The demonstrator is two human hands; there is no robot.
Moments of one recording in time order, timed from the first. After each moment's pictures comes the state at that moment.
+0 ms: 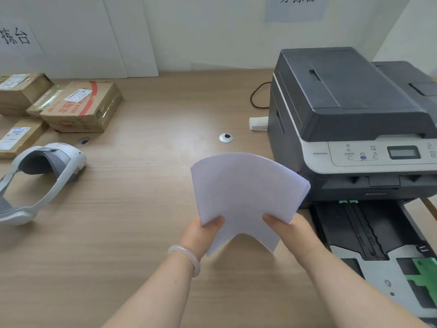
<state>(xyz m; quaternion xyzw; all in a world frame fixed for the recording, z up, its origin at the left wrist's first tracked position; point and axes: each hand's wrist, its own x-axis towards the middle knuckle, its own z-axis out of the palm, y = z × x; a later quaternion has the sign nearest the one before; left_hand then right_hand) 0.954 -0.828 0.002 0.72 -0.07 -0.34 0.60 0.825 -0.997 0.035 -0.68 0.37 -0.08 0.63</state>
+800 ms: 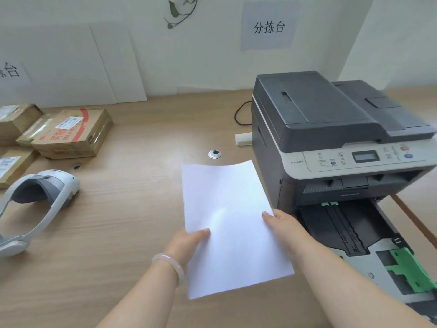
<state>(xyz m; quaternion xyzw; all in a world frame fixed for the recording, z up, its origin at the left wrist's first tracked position) 0.966 -0.805 0.029 0.69 0.01 -0.43 0.58 0.826 -0.996 0.063 -0.66 0.44 -0.01 0.61</state>
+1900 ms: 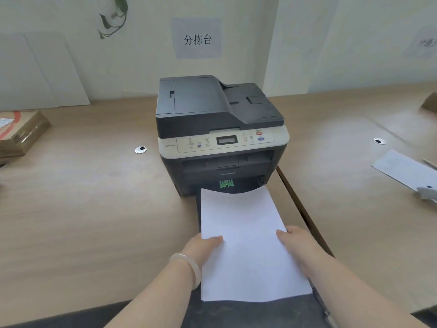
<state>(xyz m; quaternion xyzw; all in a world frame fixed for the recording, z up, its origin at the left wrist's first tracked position) 0.667 -0.987 0.038 0.72 -0.03 -0.48 0.50 0.505 -1.148 0.077 -0.64 0.57 0.01 0.51</state>
